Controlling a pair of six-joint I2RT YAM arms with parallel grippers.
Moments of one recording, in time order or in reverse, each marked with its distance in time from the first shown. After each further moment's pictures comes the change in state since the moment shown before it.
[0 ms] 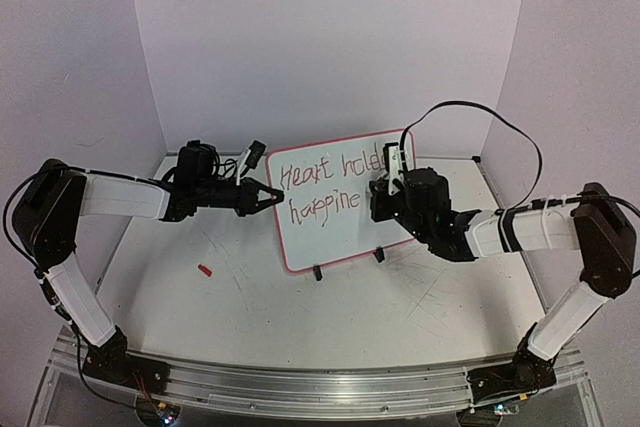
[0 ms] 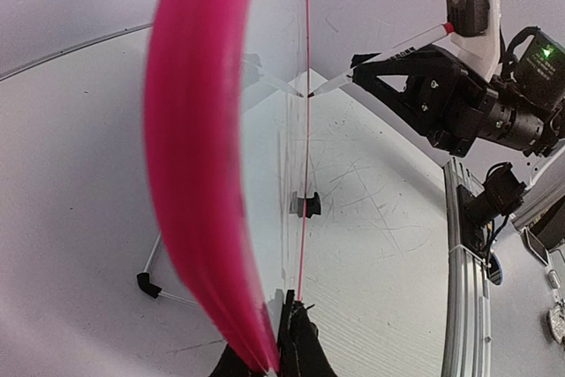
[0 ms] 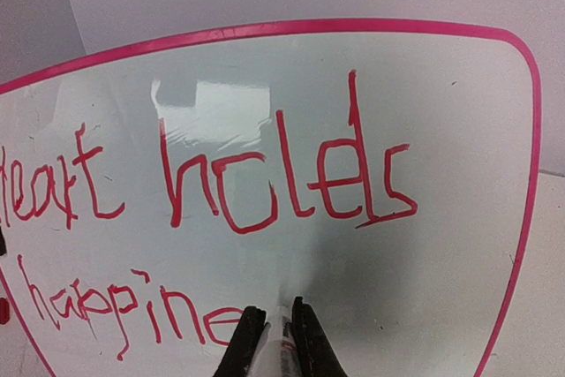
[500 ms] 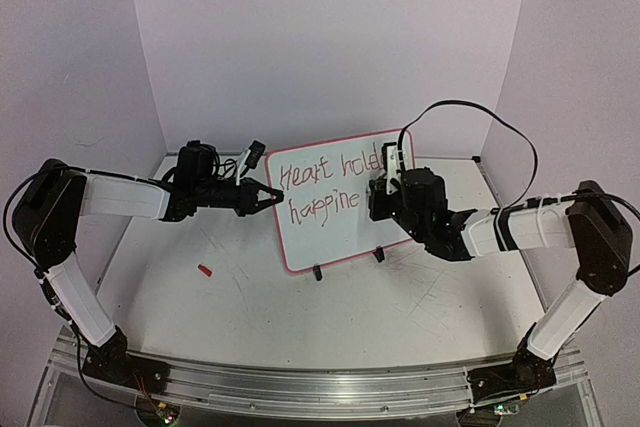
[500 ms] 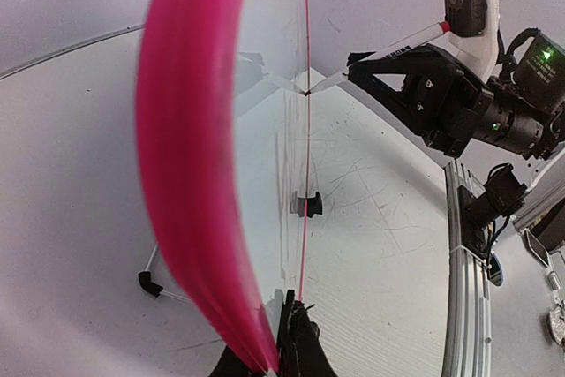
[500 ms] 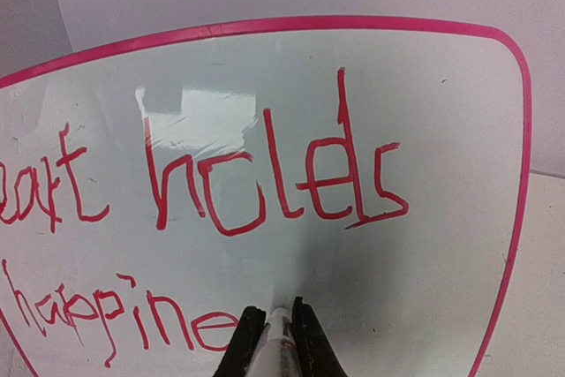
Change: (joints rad) left arm 0.000 0.000 0.000 -0.002 -0.003 -0.002; right arm 0.000 0.026 0.016 0.009 0.036 -0.010
